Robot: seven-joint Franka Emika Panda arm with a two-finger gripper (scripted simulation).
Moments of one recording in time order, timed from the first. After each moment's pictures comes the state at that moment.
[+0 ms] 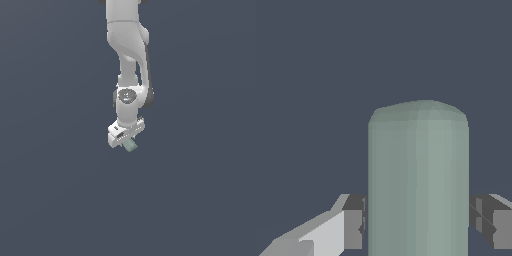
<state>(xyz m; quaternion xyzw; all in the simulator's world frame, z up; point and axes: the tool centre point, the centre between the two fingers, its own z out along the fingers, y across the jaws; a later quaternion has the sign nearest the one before) -0.070 -0.004 0.028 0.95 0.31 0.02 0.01</state>
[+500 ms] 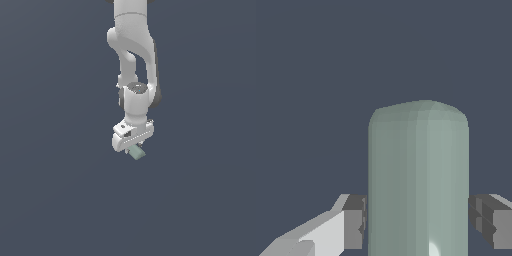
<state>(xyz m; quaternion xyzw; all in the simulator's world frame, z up) 0.000 0.026 0.078 0.95 0.29 0.13 0.05</state>
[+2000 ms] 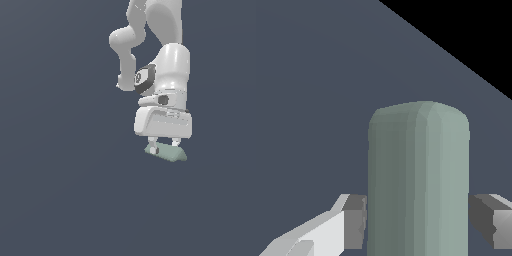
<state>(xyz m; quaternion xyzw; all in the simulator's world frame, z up) 0.122 0.103 0.277 0.87 0.23 0.39 0.16</state>
